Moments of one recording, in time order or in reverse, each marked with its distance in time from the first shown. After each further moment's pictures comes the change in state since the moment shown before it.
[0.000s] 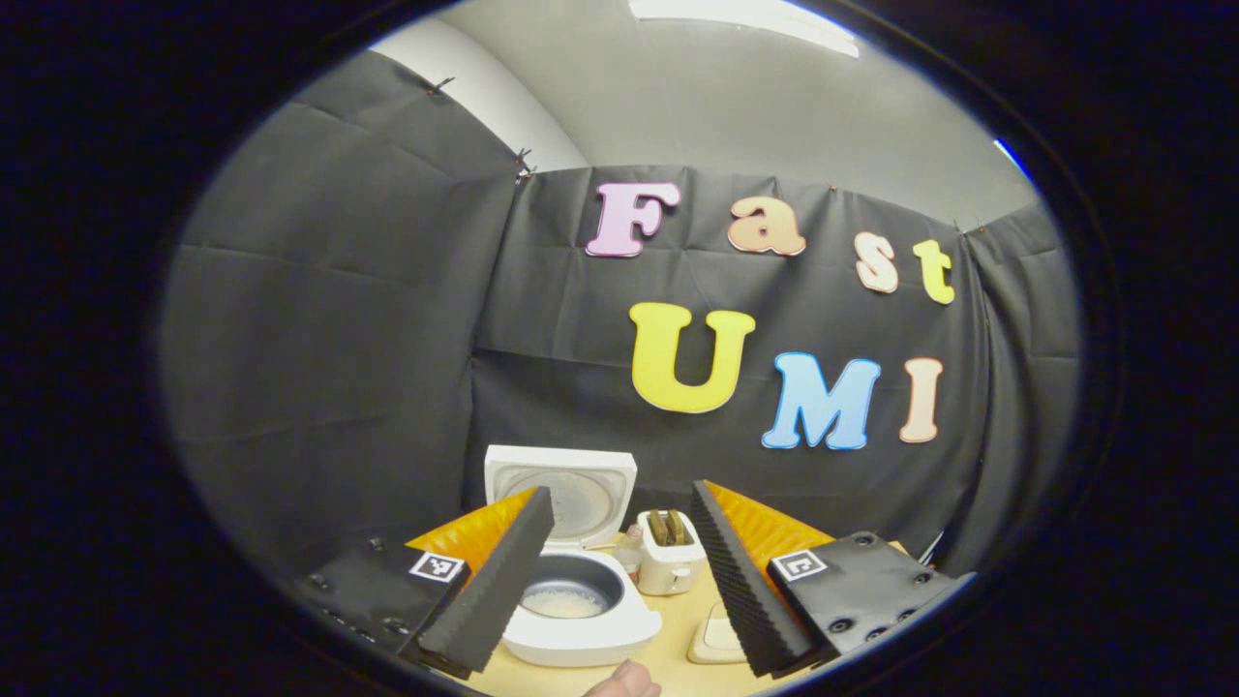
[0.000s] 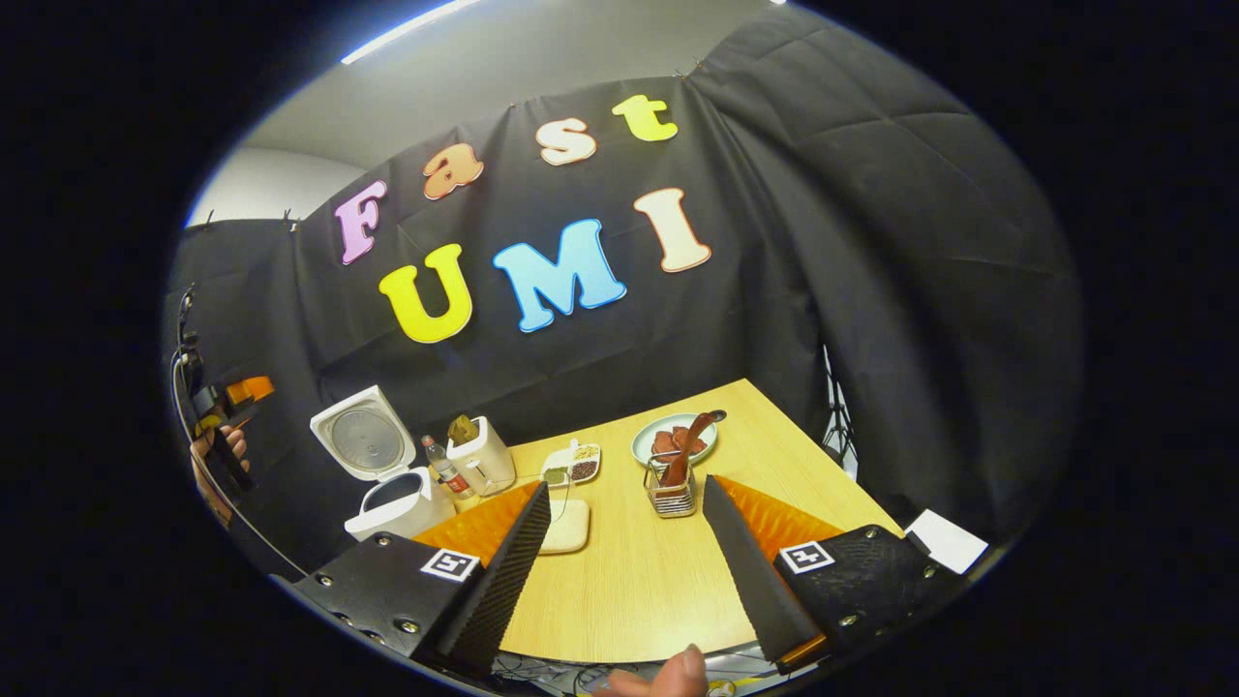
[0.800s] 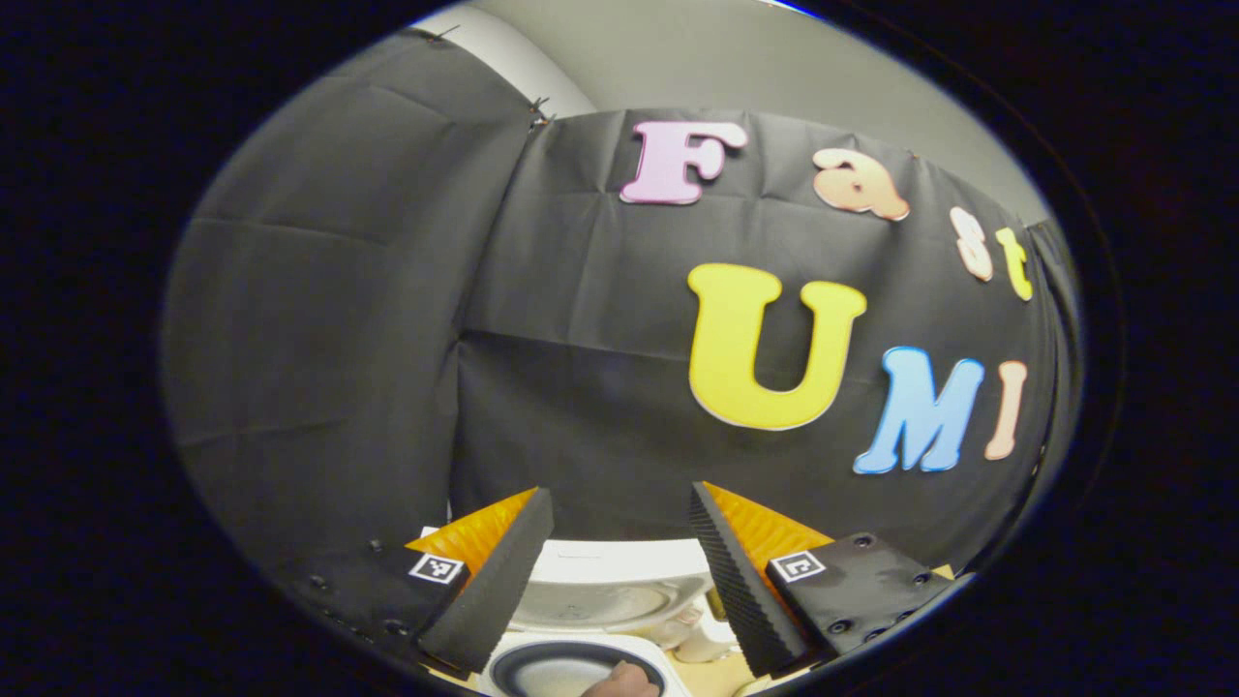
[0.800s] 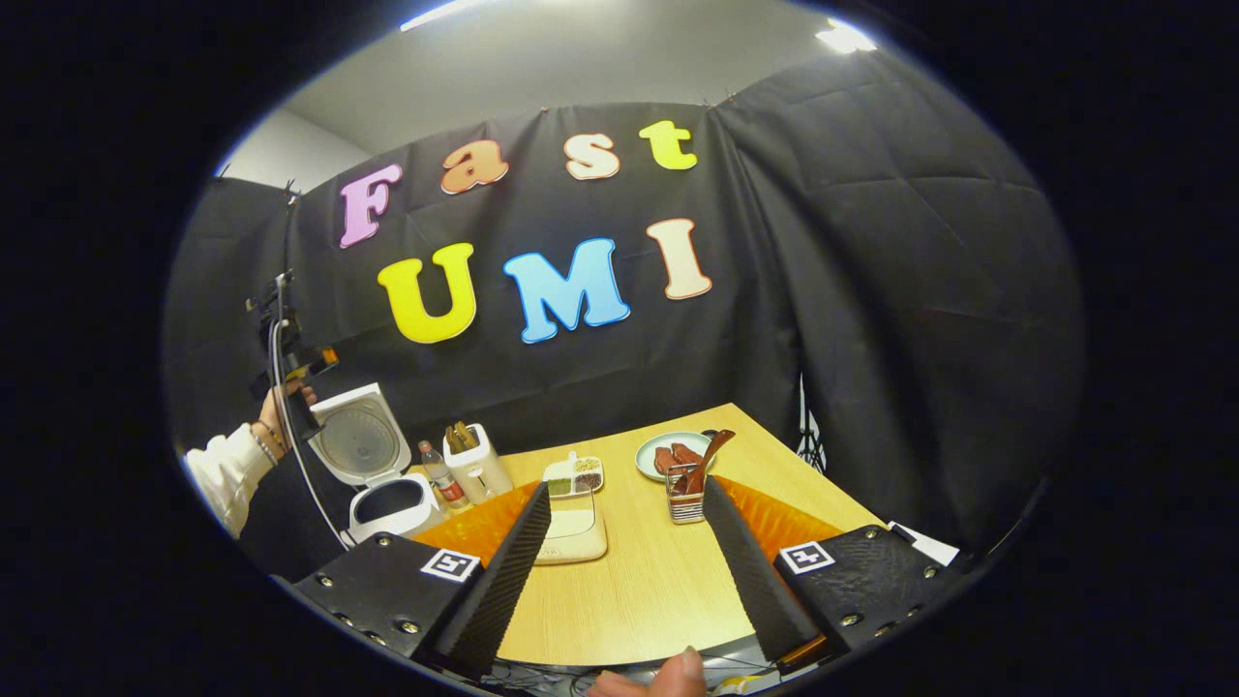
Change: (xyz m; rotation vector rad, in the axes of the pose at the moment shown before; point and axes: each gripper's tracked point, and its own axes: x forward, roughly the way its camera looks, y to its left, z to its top) left arm 0.316 0.080 -0.036 -0.006 0.114 0.123; right arm -0.018 0.102 0.001 -0.131 -0.017 -0.193
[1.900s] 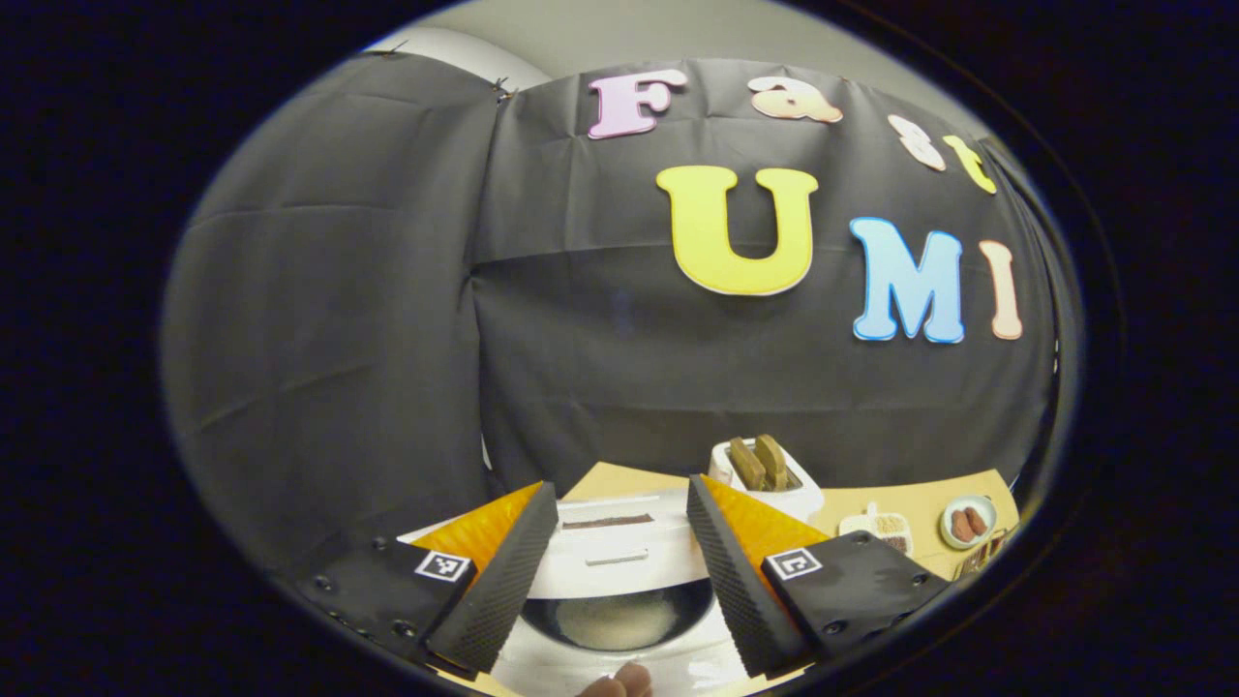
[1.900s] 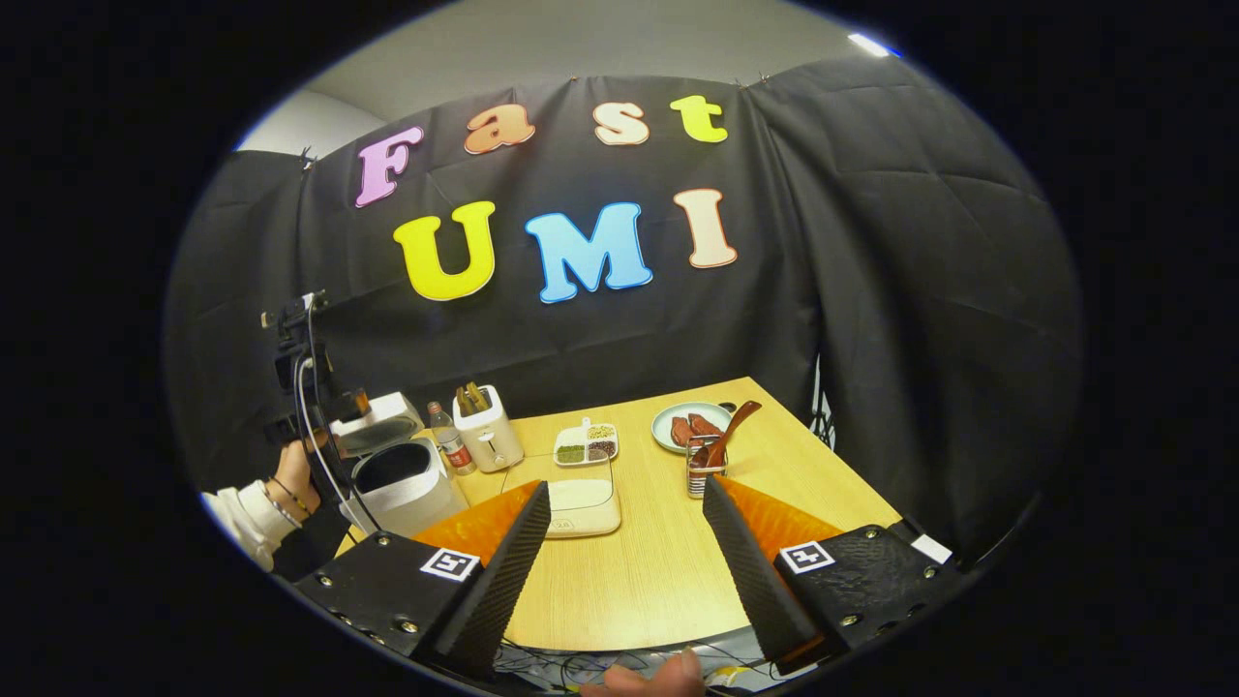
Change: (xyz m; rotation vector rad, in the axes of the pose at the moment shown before) left arm -0.133 -0.016 -0.183 0.154 0.137 -0.014; right arm 0.014 0.032 -0.020 -0.002 0.097 0.037
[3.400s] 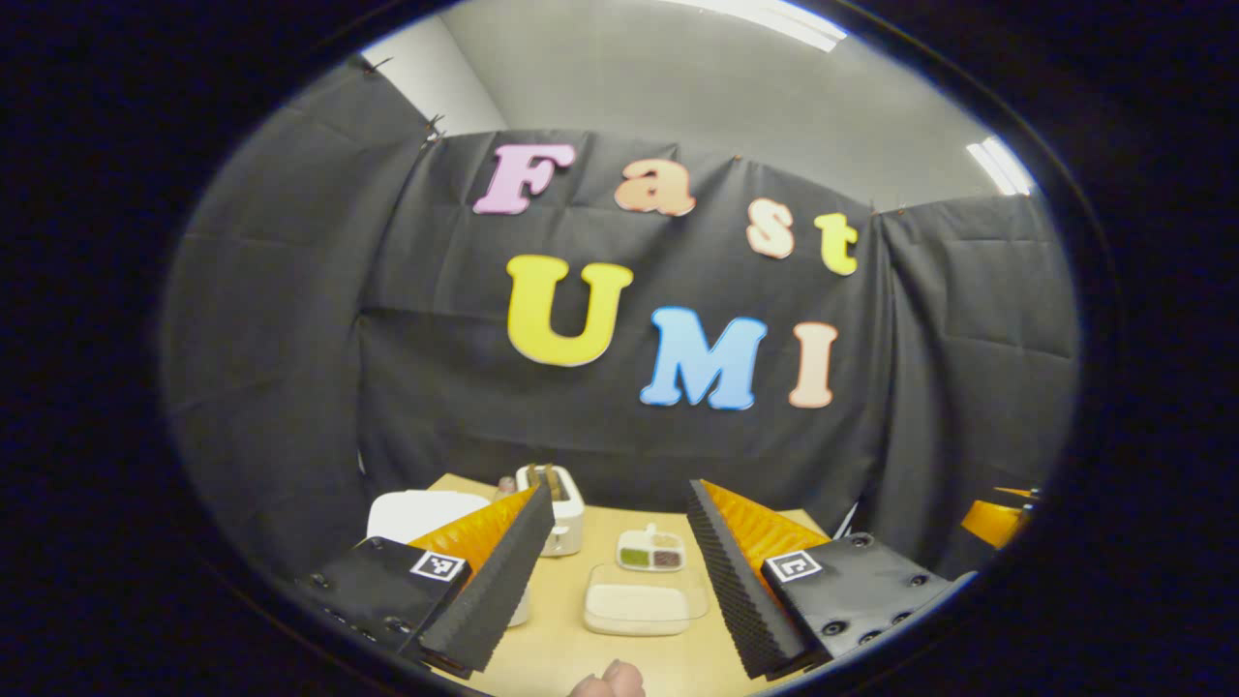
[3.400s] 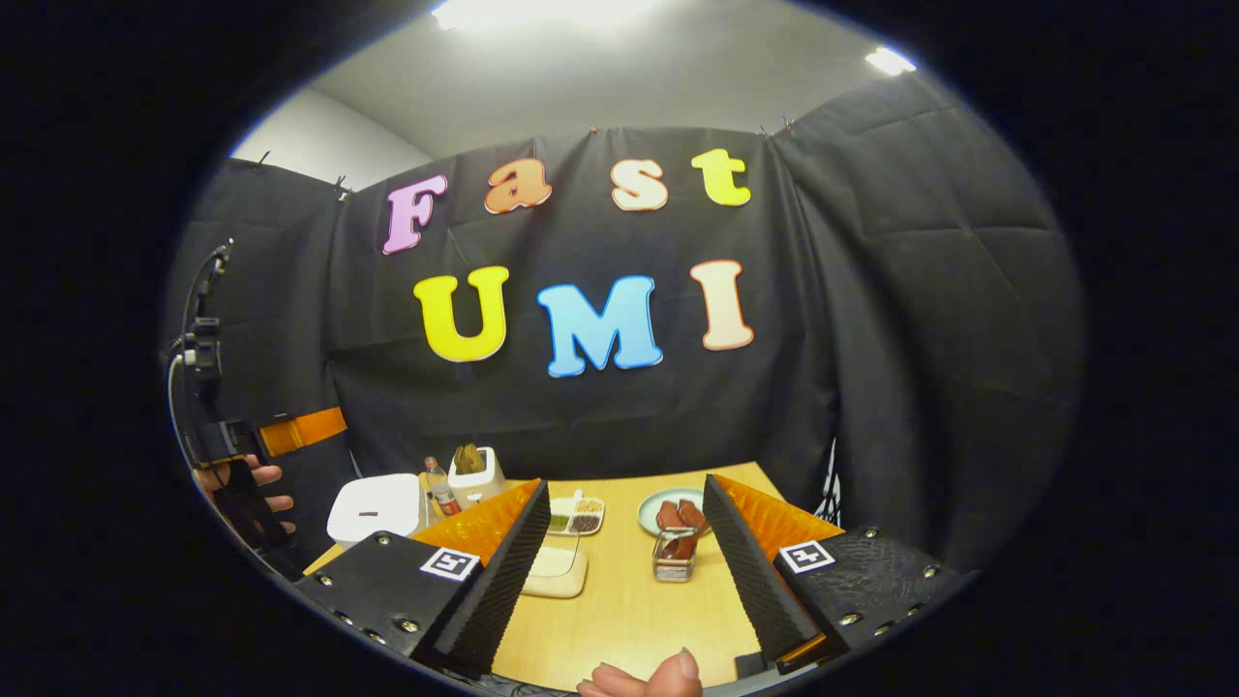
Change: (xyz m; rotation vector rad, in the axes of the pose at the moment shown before) left arm -0.319 -0.181 0.159 -0.122 -0.198 -0.390; right arm 0.011 -0.104 0.148 -0.085 -0.275 0.113
